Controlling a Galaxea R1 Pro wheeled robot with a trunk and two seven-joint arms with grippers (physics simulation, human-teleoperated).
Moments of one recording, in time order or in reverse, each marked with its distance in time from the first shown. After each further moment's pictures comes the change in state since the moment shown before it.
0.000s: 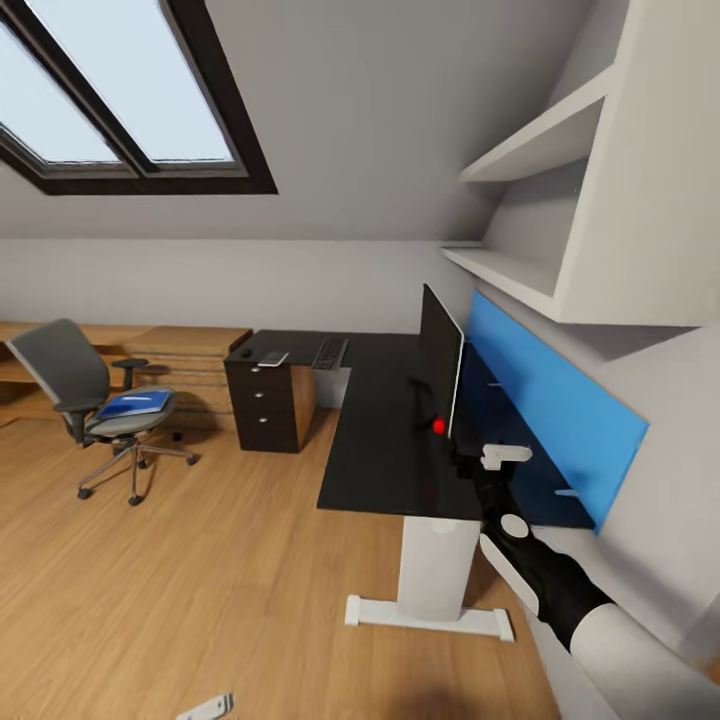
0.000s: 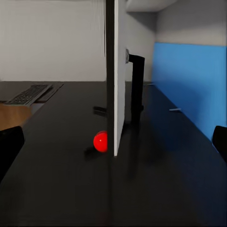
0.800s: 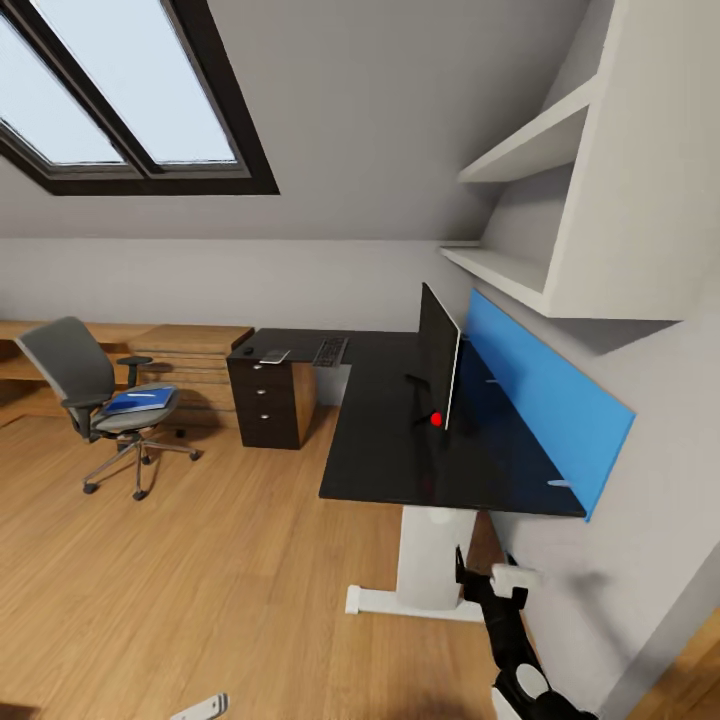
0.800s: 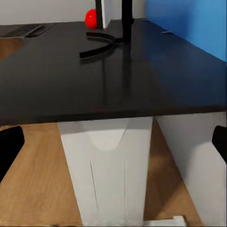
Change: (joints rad) left arm 0.000 0.014 0.004 0.001 0.001 0.000 0.001; right arm 0.347 0.037 -0.003 0.071 -0.003 -0.227 -0.006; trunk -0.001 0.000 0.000
